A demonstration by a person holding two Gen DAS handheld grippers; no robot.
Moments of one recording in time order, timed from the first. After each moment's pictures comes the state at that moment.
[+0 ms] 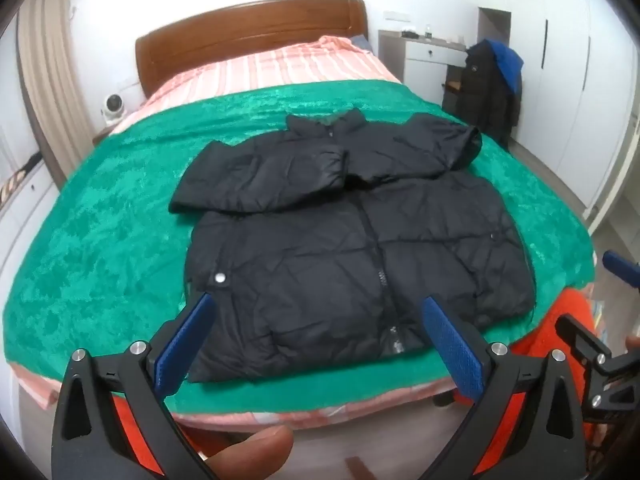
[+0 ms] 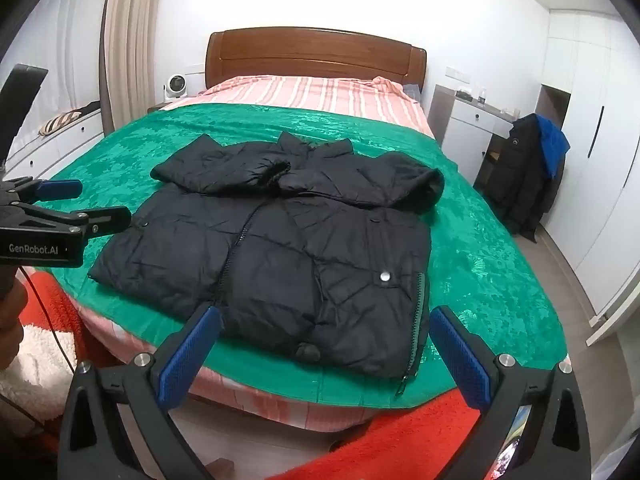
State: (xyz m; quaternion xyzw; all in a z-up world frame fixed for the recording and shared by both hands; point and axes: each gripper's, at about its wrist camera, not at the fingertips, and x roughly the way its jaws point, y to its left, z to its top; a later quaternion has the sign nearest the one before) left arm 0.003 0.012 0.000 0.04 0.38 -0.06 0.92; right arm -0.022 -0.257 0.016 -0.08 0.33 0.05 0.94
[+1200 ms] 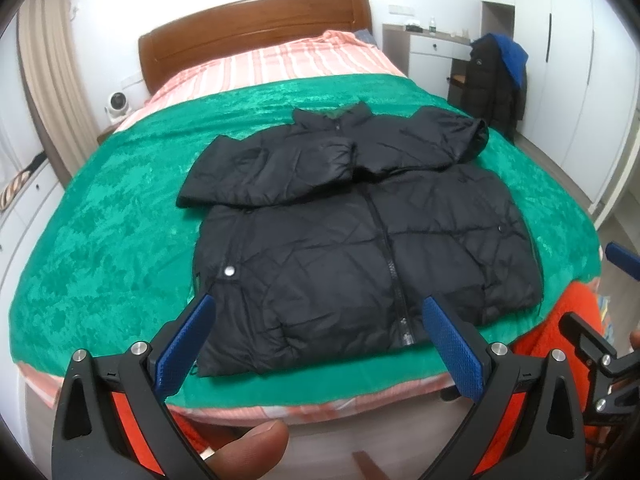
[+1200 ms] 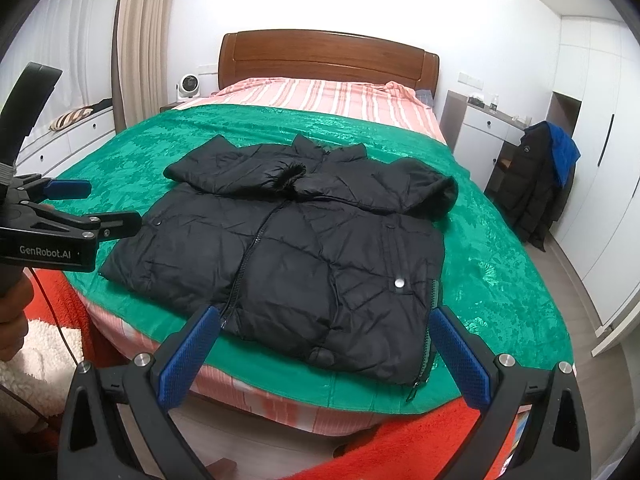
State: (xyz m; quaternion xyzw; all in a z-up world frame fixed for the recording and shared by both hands) left arm 0.002 0.016 0.000 0.05 0.39 -0.05 0.92; right arm -0.009 -0.245 0.017 -0.09 0.33 0.07 0.94
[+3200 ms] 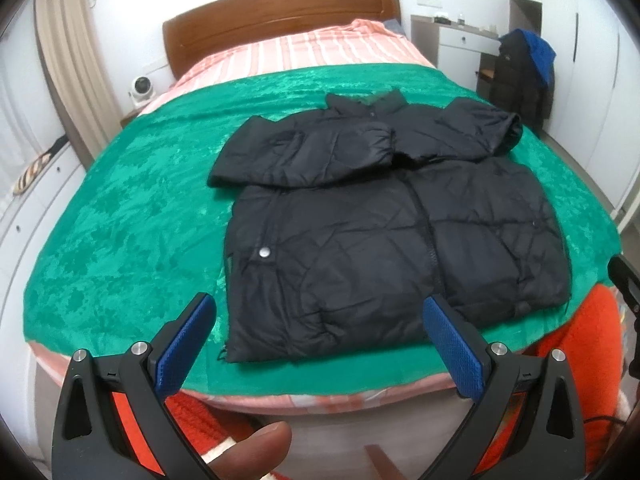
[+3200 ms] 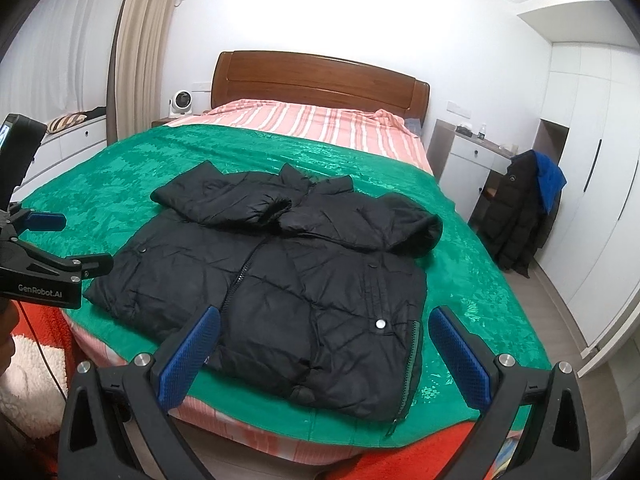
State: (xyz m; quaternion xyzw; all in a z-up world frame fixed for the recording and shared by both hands) left arm 0.007 0.039 -0.012 0.05 0.41 0.00 0.91; right arm 0.002 -0.242 0.036 -0.11 0.28 0.05 0.95
